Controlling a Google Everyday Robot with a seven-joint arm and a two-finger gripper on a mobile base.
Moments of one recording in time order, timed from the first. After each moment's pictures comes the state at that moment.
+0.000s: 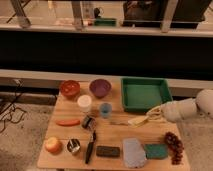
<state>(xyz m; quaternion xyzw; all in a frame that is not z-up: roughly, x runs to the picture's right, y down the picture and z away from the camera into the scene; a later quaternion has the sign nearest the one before) 0.229 0.134 0.694 -0.20 -0.39 0.08 0.90</state>
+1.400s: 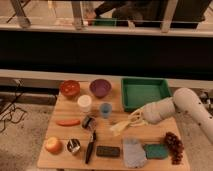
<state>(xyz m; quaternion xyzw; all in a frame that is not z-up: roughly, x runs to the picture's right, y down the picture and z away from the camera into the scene) 0.112 0.151 0.674 -0.24 -0.45 -0.01 0.86</state>
